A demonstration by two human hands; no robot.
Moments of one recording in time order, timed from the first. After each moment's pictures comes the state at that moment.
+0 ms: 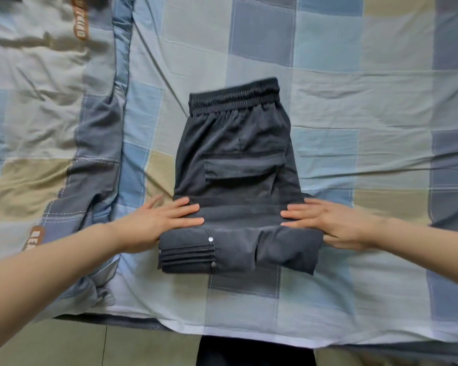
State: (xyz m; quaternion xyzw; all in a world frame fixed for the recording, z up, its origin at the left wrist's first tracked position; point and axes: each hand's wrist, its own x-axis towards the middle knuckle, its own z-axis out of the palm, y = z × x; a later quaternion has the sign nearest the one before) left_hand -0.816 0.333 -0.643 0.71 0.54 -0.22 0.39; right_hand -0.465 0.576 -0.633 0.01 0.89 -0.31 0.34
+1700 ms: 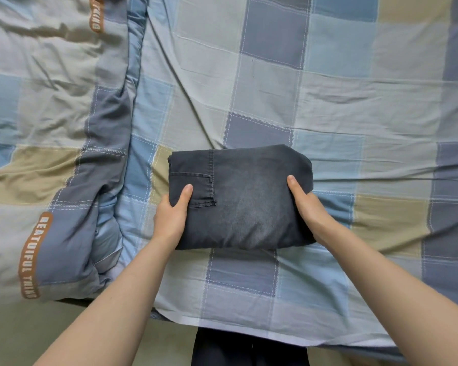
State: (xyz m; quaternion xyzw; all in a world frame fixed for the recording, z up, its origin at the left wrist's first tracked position) left_hand -0.738 0.354 -0.654 -0.04 0.85 0.34 0.41; right_hand -0.529 0.539 -0.648 0.63 0.42 -0.65 0.07
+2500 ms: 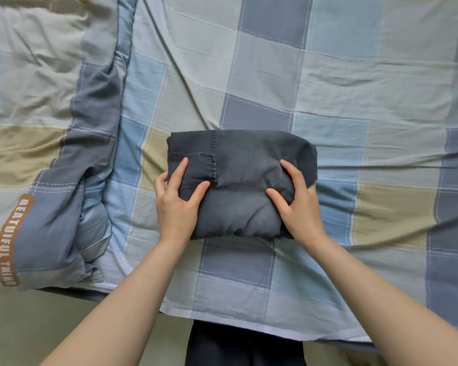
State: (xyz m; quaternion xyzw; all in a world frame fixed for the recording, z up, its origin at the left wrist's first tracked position) left_hand -0.699 0.357 -0.664 0.19 0.88 0.38 0.20; right_hand -0.510 0.500 -0.675 0.50 0.74 -0.44 -0.09
